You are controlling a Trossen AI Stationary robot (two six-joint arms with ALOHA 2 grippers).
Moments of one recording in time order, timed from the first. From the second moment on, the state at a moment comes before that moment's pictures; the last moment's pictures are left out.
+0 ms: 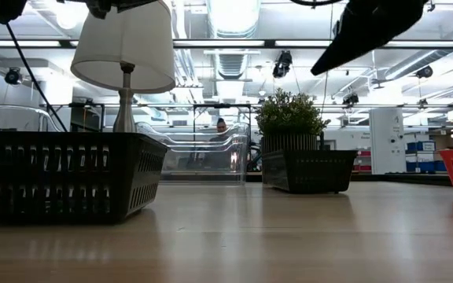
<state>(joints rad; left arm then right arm) -0.39 1.10 0.50 0.87 -0.85 0.47 0.37 1.30 0.88 -0.41 0.58 0.23</state>
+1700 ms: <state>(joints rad) -0.40 1.43 0.99 -0.35 -0.11 -0.45 0.41 1.27 0.72 0.08 0.41 -0.38</state>
